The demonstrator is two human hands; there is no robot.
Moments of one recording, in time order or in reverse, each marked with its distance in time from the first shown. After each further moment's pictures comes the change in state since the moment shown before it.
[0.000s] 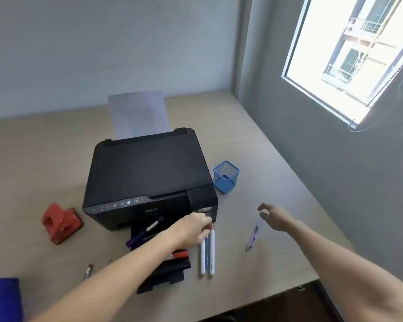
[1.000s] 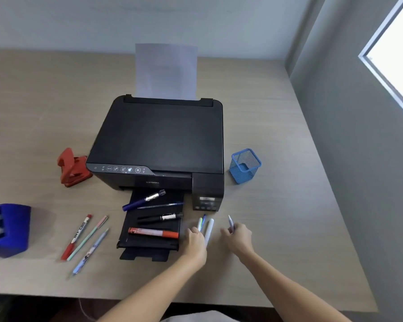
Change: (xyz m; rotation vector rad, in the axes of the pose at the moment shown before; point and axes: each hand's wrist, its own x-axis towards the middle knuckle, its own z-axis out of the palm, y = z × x) left_hand 0.043 0.031 0.124 -0.229 0.067 -0.896; right_hand -0.007 -0.056 0.097 0.416 -0.103 0.098
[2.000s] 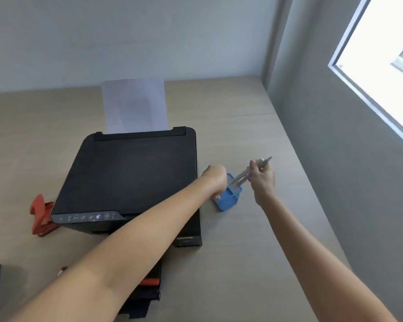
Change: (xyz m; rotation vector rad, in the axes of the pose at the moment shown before) left_hand 0.084 0.186 -0.184 -0.037 -0.042 0.197; right_hand 0.113 -0.125 -0.163 0.742 0.302 -0.260
